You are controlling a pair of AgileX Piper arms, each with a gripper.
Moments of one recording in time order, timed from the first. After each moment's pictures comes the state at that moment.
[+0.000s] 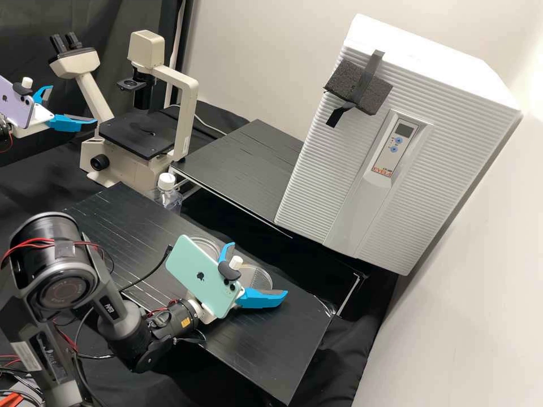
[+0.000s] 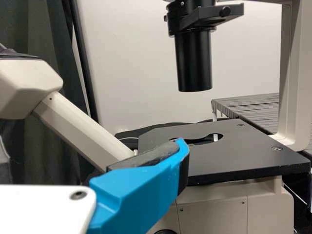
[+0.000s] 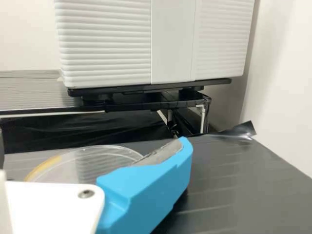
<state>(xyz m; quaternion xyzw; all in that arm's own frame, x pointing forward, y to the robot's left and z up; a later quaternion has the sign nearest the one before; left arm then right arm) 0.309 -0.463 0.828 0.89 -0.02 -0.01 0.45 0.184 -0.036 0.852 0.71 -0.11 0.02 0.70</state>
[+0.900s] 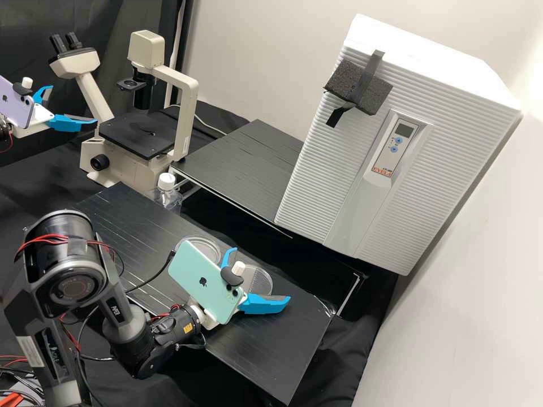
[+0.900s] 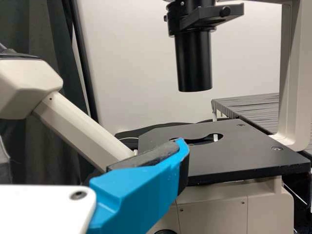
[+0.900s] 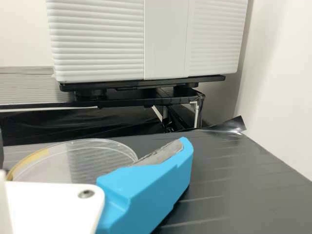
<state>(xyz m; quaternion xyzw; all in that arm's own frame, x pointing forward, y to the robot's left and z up) 0.309 -0.463 0.828 0.89 -0.02 -0.01 0.45 0.181 -0.045 0.854 0.71 -0.11 0.01 0.70</state>
